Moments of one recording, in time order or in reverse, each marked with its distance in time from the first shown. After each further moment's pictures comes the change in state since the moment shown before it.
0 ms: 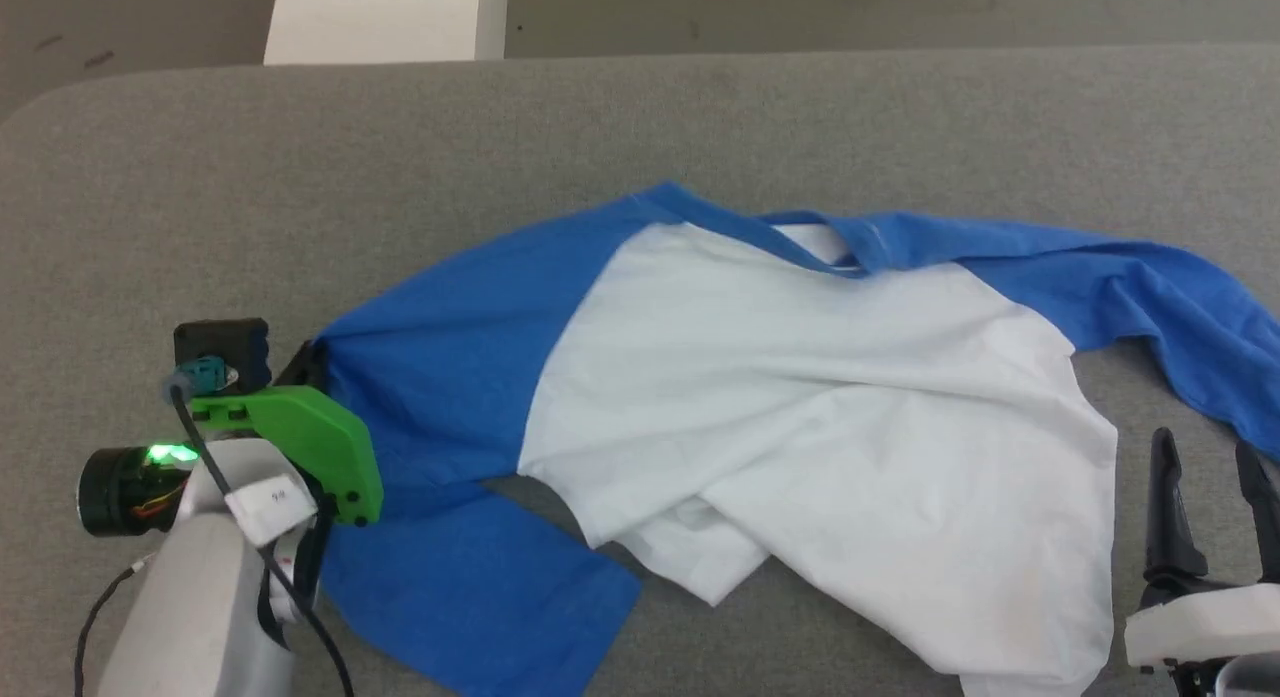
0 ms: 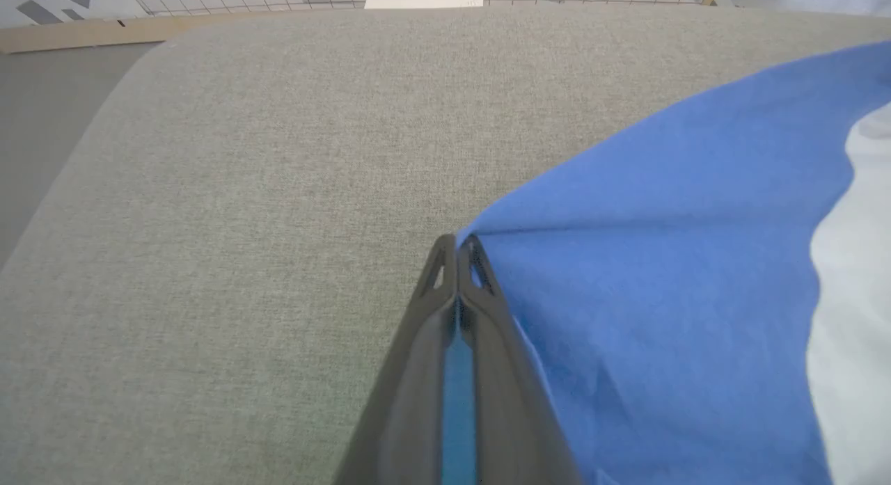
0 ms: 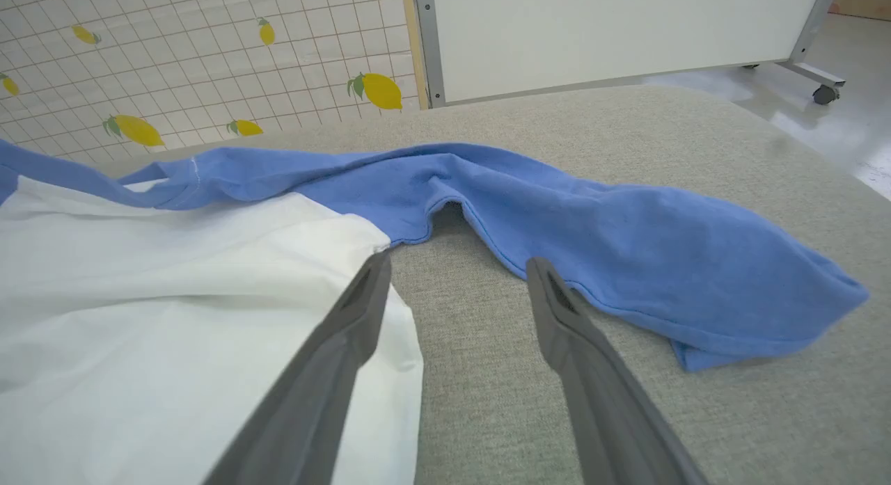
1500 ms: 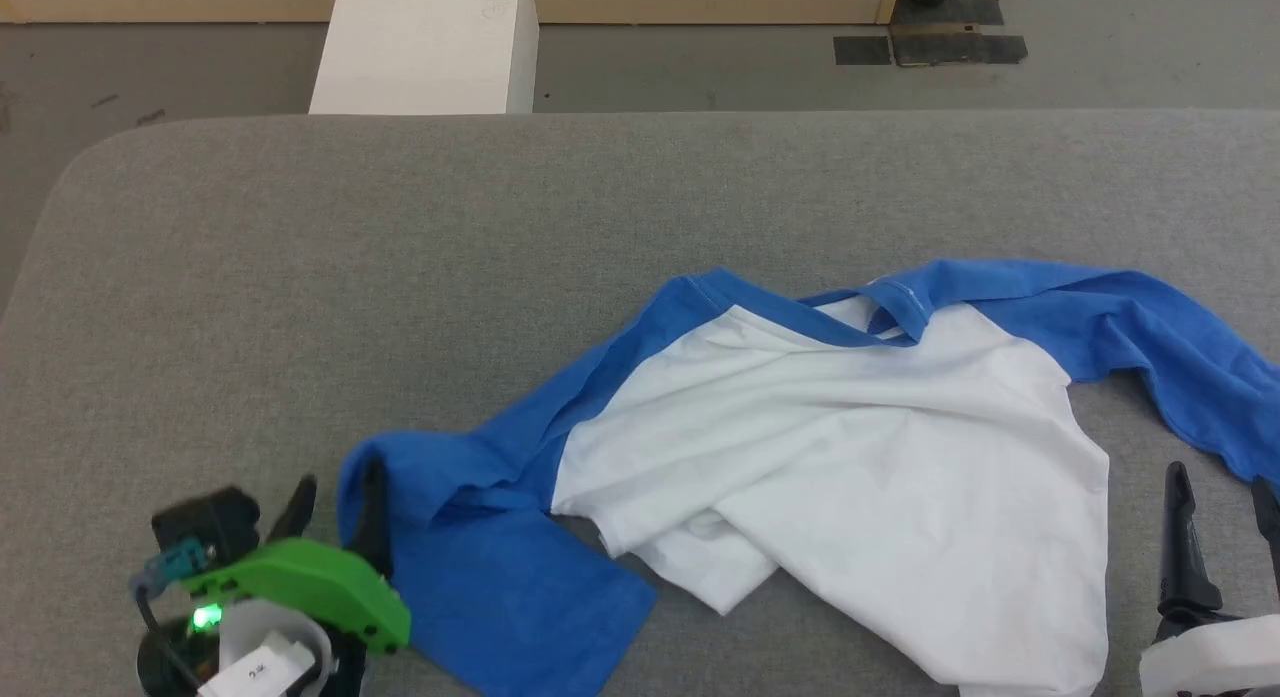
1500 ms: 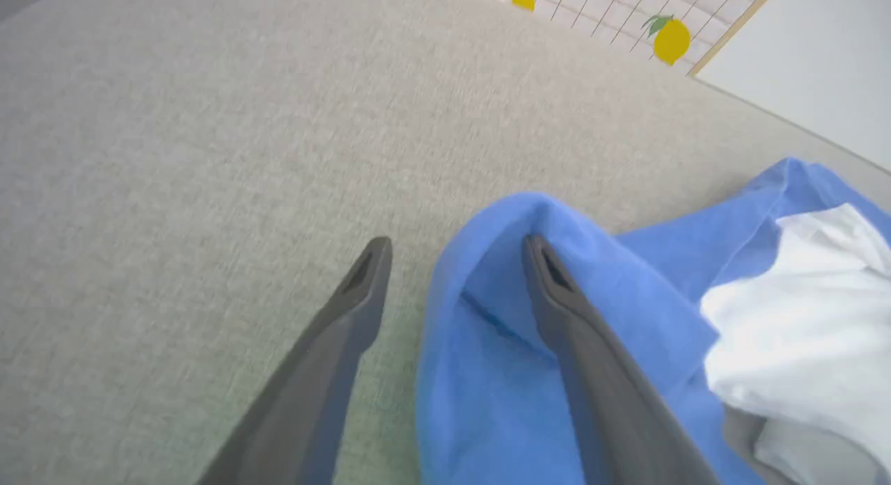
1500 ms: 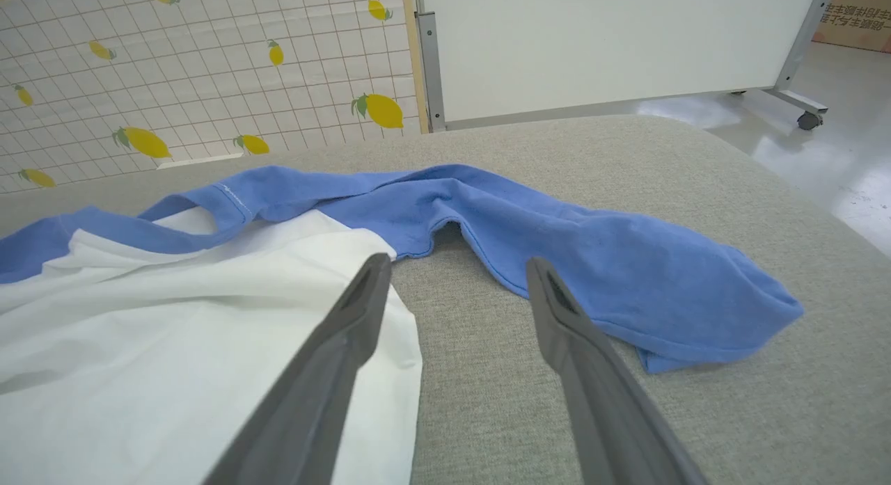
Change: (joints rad) left arm 0.270 -0.138 0.101 -0.035 -0.184 -0.038 -0.209; right arm 0.052 0.000 -0.020 -0.024 -0.018 0.000 0.019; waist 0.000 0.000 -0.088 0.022
